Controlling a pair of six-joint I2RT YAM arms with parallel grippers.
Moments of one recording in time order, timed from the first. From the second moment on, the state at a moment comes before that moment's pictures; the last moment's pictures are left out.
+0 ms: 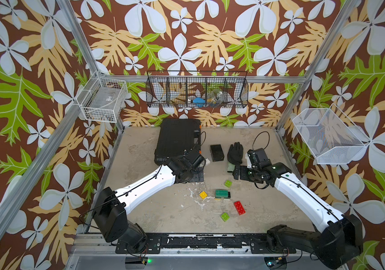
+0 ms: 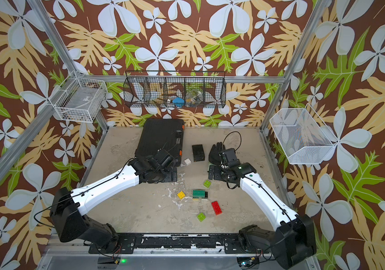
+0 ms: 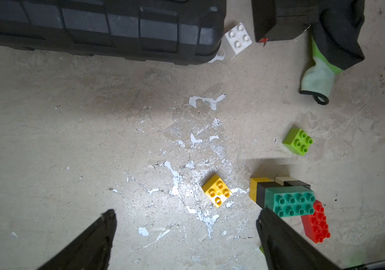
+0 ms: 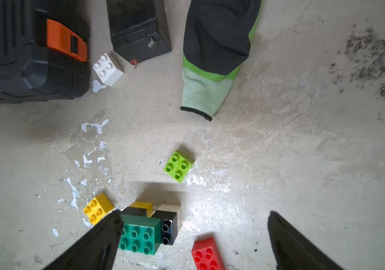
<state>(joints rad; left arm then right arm) -0.79 1.51 1.26 -0.89 -0.17 -0.80 0.36 1.28 0.97 -0.76 -0.03 0.47</state>
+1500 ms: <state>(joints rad) -0.75 1.49 1.13 -0.75 -0.11 -0.66 0.45 1.68 0.95 -0.53 -0.06 0.60</state>
